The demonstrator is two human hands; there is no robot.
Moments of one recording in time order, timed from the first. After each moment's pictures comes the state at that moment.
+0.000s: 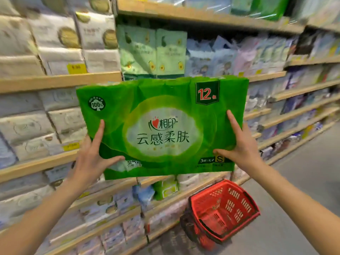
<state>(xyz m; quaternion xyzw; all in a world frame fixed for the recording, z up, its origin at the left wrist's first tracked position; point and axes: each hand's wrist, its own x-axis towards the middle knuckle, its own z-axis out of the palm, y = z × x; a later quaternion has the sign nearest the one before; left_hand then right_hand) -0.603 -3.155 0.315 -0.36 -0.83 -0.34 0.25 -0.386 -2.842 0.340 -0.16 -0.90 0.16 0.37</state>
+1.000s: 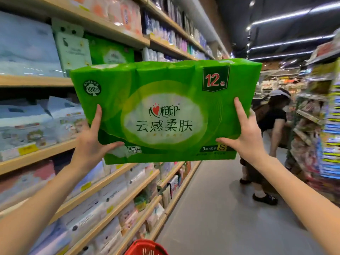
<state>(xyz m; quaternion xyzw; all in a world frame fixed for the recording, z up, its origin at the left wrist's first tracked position) -0.410 -2.671 0.473 -0.58 -0.63 -0.45 0.25 -0.059 -2.535 0.468 -0.32 -0.77 -0.03 0.54</state>
